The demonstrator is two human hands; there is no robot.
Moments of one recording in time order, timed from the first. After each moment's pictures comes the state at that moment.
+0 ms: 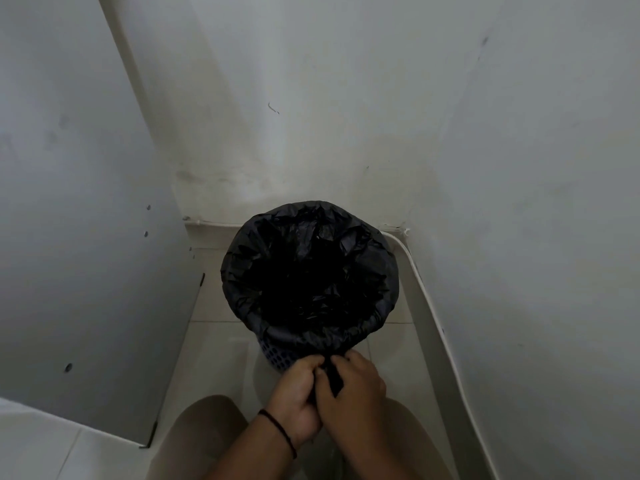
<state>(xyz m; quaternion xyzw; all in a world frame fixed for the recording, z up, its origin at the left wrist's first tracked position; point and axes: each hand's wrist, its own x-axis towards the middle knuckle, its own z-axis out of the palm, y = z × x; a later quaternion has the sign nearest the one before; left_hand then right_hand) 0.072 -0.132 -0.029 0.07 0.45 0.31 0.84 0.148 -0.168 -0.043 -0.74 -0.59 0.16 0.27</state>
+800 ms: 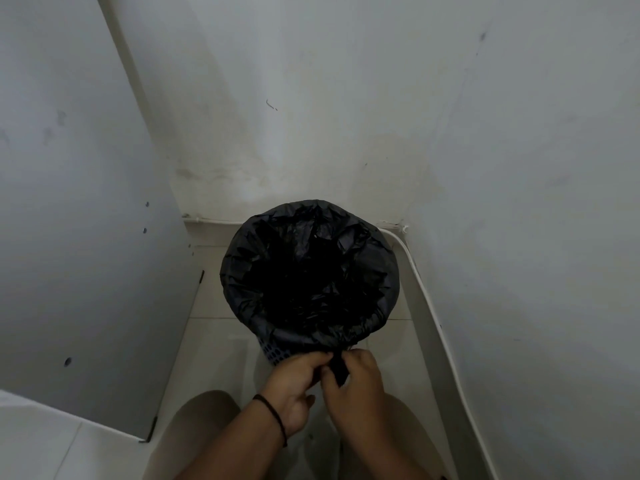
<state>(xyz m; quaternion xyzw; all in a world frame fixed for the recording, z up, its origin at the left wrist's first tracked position) 0.069 -0.127 -0.043 0.20 0.57 0.28 0.75 0.160 -0.169 -0.053 -0.75 -0.54 0.23 0.32</state>
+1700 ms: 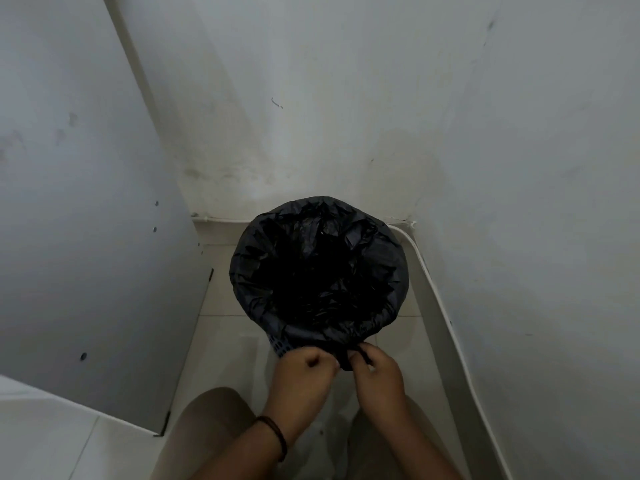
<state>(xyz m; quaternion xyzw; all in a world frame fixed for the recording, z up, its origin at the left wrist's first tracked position) 0.057 -0.144 -0.029 0.53 0.60 0.32 0.52 0.176 -0.160 -0.052 -0.73 -0.41 0.37 0.40</state>
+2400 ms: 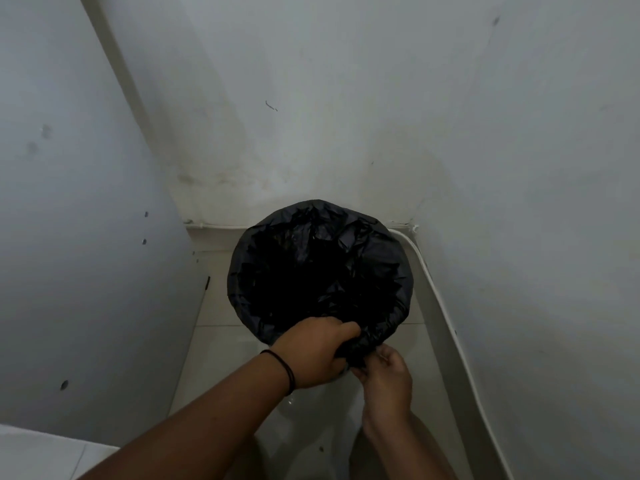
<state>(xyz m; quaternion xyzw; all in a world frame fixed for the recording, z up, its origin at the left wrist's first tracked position) 0.067 -0.061 -0.014 0.93 0.32 0.06 0.15 0.178 -0.130 -0.069 -0.64 -0.08 0.46 0.61</state>
